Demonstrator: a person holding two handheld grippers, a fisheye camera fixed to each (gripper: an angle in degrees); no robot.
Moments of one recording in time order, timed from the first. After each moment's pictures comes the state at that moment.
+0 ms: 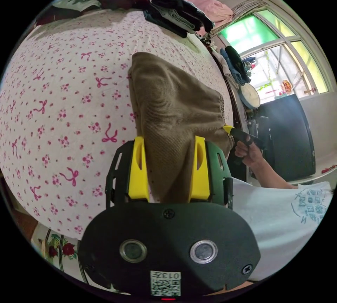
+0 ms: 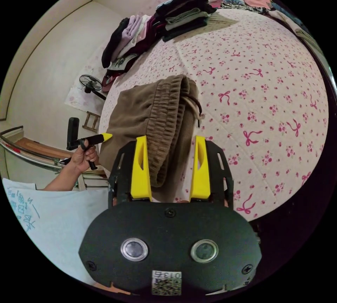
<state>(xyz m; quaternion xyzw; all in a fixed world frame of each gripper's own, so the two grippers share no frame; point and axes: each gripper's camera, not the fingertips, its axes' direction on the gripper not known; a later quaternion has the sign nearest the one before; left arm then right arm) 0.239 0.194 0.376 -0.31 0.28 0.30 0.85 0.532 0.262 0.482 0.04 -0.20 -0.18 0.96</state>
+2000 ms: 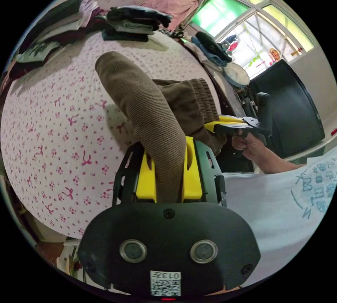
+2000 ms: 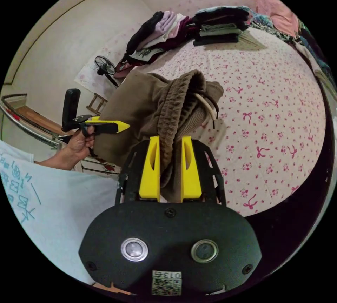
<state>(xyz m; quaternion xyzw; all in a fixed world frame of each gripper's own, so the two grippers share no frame) 0.436 0.202 0.303 -0.25 0.30 0.42 0.82 0.639 0.176 0.329 0.05 -0.17 -0.28 0.94</state>
